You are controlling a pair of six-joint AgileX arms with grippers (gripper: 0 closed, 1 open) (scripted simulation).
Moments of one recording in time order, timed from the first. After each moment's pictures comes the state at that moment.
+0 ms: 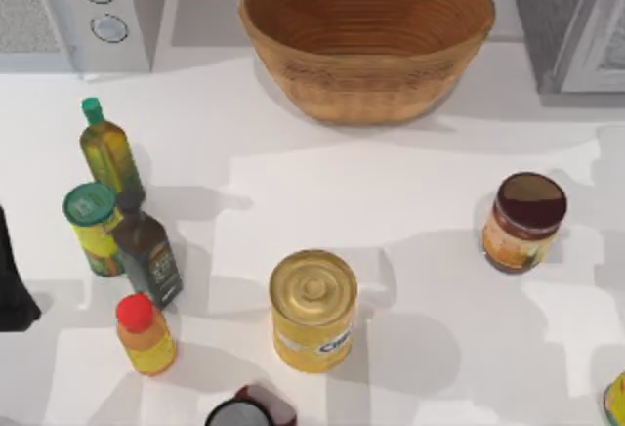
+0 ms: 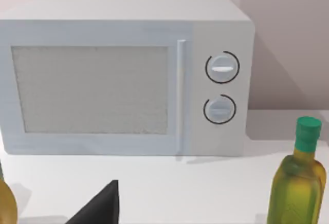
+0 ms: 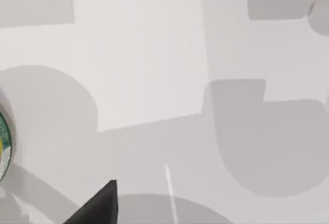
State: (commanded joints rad) left arm 0.00 0.00 0.00 0.00 0.00 0.00; right arm -0.08 1.63 1.11 -0.97 -0.27 -1.41
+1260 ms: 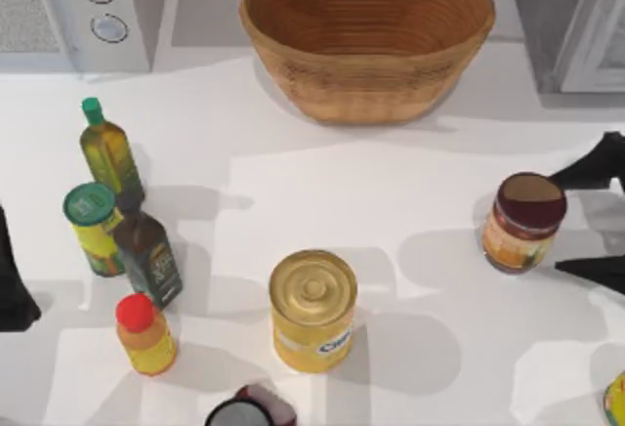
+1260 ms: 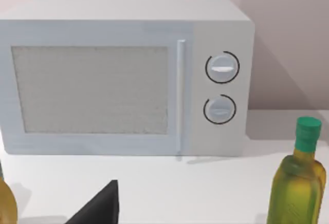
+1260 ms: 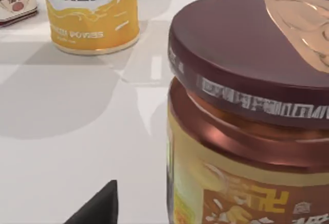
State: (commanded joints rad) left arm 0.00 0.00 0.00 0.00 0.00 0.00; right arm -0.22 2.42 1.39 -1.34 -1.28 -2.38
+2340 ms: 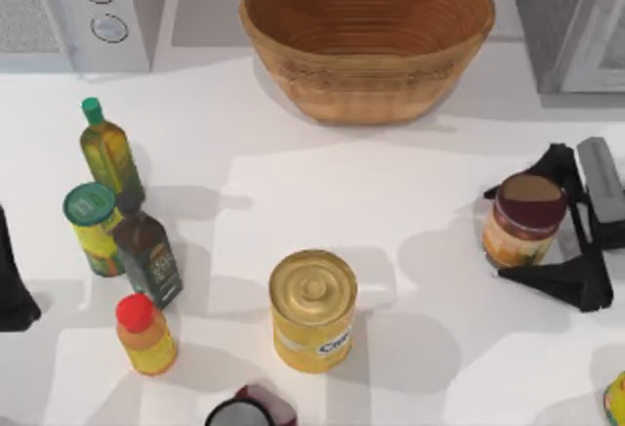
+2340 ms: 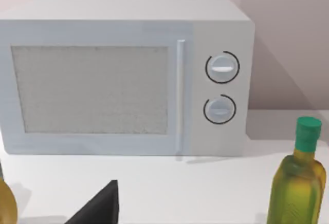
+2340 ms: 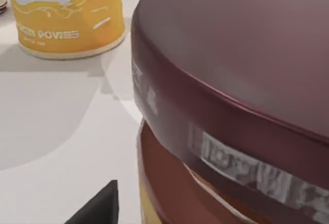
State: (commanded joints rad) left arm 0.00 0.00 0.00 0.00 0.00 0.00; right arm -0.07 2.34 1.22 -0.72 -1.36 -1.84
